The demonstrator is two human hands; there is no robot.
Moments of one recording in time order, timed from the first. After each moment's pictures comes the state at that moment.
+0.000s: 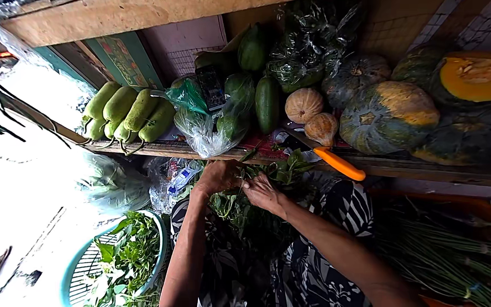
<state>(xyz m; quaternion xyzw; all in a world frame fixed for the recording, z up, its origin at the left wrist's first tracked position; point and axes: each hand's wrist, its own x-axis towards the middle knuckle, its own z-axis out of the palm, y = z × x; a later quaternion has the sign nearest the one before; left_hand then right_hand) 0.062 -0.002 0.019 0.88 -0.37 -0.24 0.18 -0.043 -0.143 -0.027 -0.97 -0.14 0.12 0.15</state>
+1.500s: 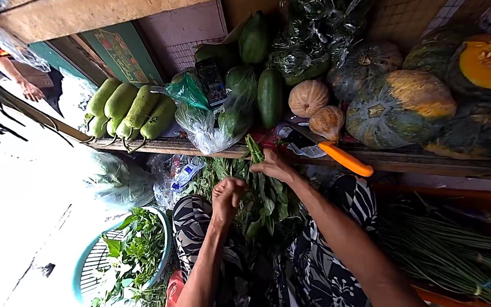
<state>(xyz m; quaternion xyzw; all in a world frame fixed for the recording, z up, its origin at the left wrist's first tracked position) -0.018 0.007 -0.053 0.47 -0.25 -0.13 0.83 -0.004 -0.187 -0.030 -0.83 0.08 0.07 0.55</state>
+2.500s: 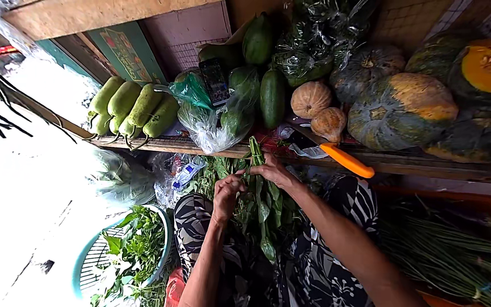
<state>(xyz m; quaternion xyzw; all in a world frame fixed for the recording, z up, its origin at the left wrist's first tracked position) 0.002 0.011 -0.061 0.54 -0.33 -0.08 0.77 -0.009 -0.172 -0.043 -0.73 0.09 0.03 0.67</state>
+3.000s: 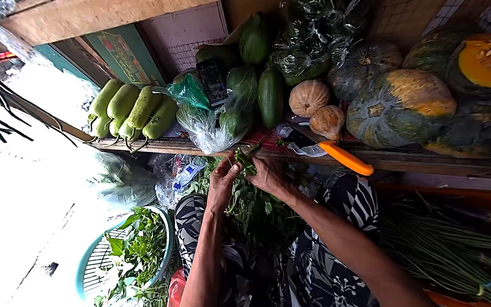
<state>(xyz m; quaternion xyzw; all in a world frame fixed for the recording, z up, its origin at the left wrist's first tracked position) 0.012 -0.001 -0.032 0.60 -0.15 -0.11 0.78 -0.026 -0.156 -0.027 -0.94 0.03 0.00 0.34</state>
